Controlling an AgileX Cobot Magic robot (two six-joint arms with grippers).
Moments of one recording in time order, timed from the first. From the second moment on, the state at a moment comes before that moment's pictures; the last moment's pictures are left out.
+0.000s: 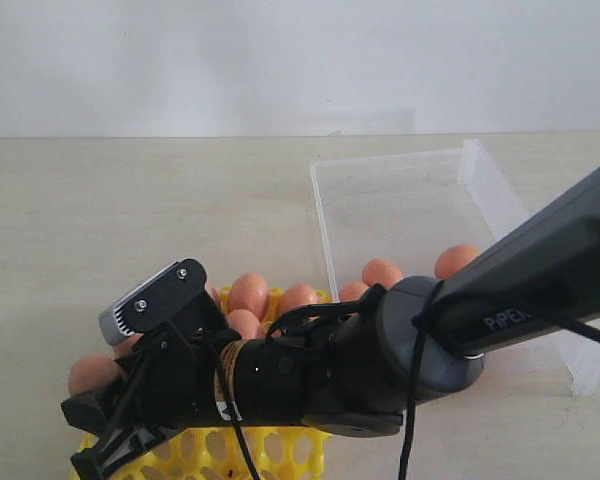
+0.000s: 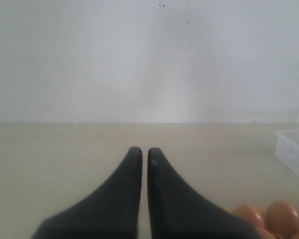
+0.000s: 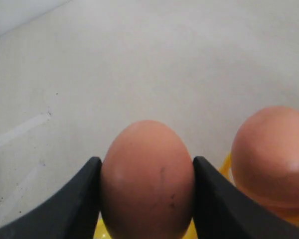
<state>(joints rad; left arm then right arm) -0.05 0.00 0.00 -0.14 0.10 0.12 0.83 2.07 -0.93 -0.54 -0.70 0.63</state>
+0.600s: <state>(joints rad) -0.05 0.00 0.00 -0.14 0.10 0.12 0.83 2.07 -0.93 -0.54 -0.69 0.62</state>
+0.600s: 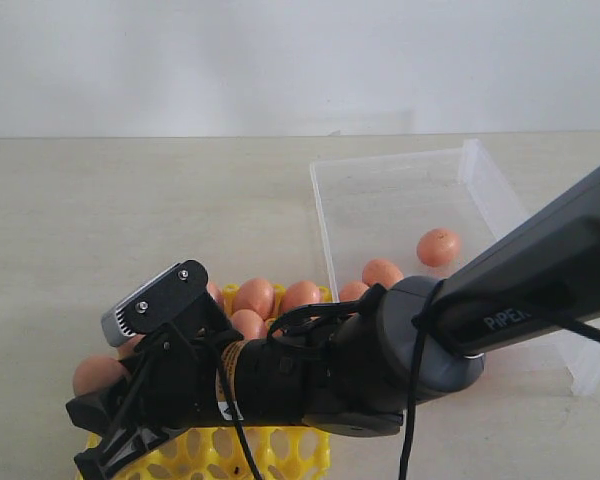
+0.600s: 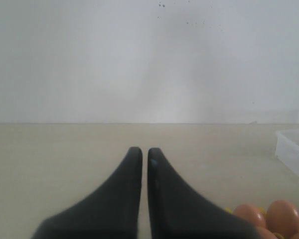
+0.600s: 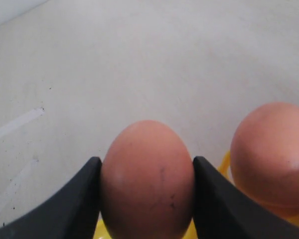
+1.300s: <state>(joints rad) -0.05 0.00 0.00 -0.14 0.10 0.12 0.83 2.02 -0.93 -0.60 -0.71 0.42</state>
